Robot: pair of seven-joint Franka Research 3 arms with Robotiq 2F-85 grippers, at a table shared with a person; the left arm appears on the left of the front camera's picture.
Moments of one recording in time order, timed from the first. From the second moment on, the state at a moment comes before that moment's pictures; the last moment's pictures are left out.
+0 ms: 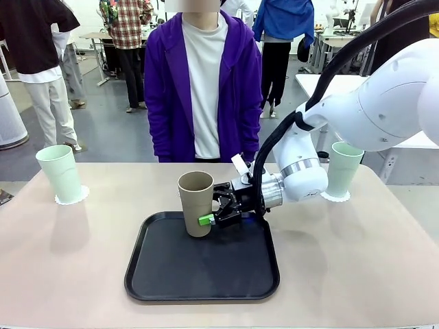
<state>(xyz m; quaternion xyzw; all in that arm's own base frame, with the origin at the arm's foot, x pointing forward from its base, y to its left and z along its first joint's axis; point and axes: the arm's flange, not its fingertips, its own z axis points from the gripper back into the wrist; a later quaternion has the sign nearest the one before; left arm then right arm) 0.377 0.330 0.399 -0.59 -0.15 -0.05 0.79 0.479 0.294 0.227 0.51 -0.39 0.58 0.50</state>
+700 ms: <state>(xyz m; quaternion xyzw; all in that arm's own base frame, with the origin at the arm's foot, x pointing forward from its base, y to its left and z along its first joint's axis) 0.377 0.330 0.399 -0.59 -0.15 -0.05 0.79 0.482 0.294 0.225 0.52 -0.39 0.57 0.50</state>
